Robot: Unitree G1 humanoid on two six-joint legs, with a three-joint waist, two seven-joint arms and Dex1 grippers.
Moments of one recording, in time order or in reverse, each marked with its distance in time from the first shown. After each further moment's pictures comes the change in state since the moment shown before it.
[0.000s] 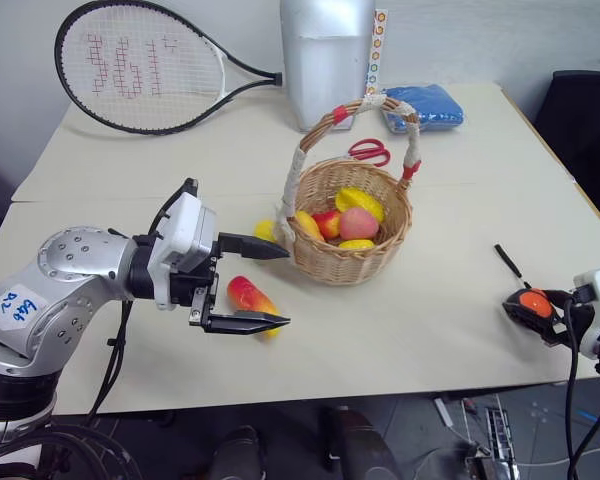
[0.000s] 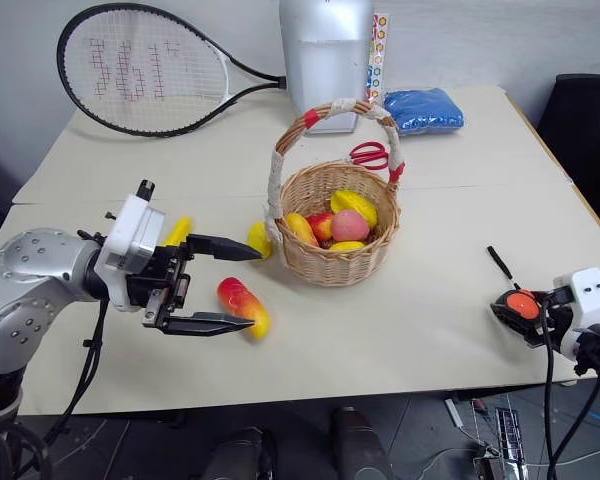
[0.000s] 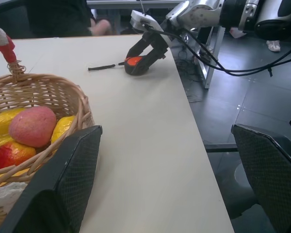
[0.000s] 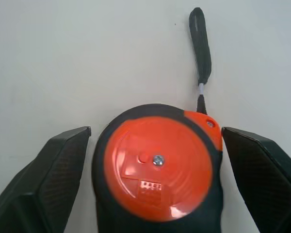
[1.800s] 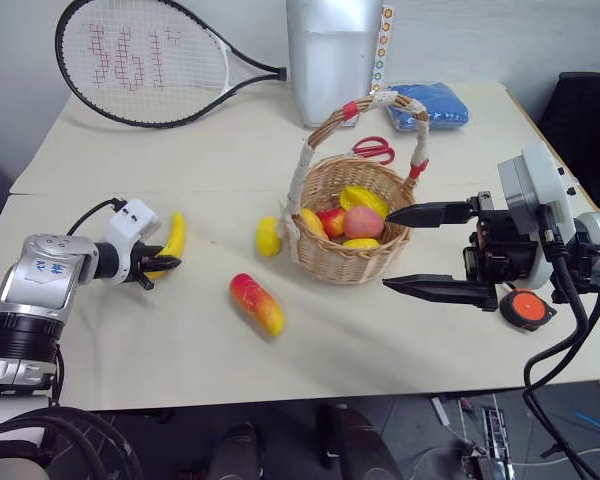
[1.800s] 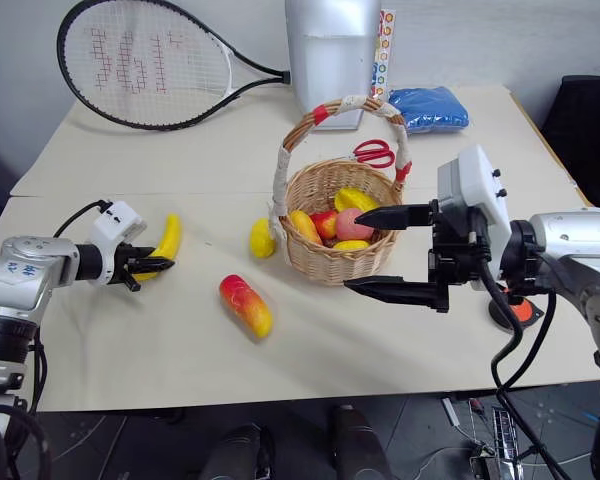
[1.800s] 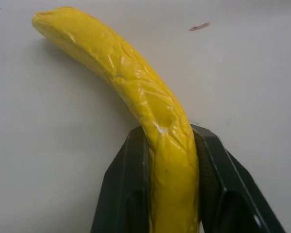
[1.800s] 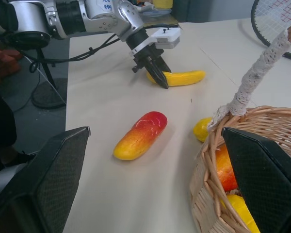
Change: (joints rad) left arm -0.118 0.044 -0.121 0.731 0.615 0.025 0.110; right arm -0.489 -0.160 0.275 -0.671 0.576 0.356 0.115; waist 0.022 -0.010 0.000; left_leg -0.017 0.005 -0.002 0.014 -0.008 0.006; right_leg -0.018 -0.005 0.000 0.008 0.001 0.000
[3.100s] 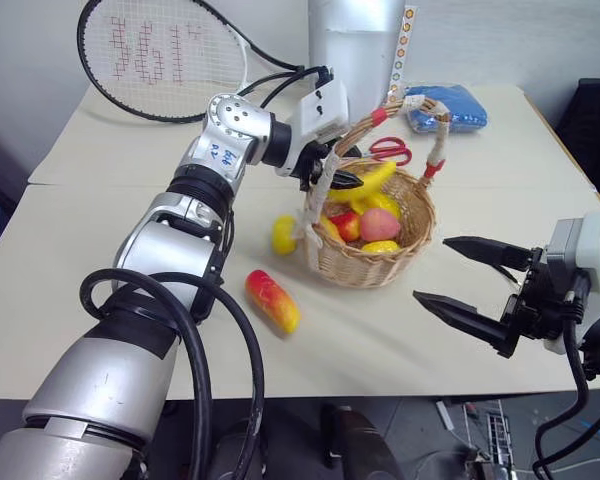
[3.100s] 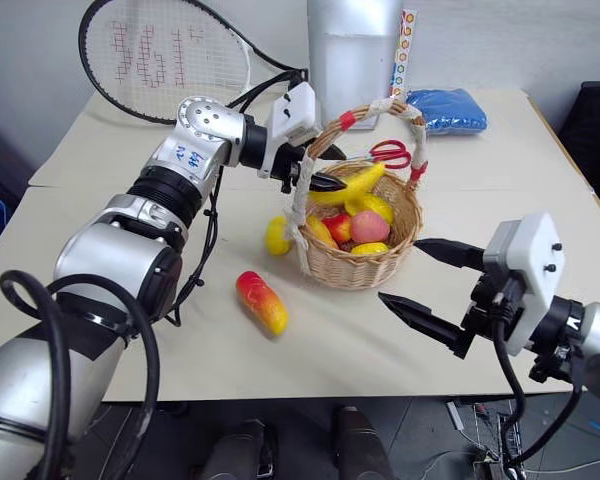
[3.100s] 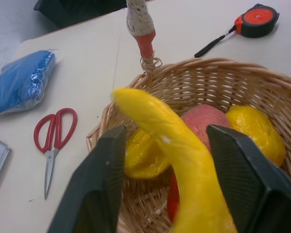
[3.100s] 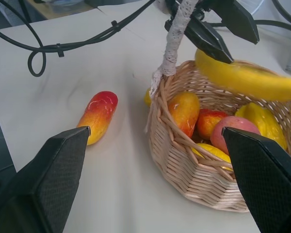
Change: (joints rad) left arm -0.981 -0.688 -0.105 1.087 0.272 -0.900 -0.234; right arm 0.567 0.060 -0.429 -0.318 0.123 -0.021 -0.367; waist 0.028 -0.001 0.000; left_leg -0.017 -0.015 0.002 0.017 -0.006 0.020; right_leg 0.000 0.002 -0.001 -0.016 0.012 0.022
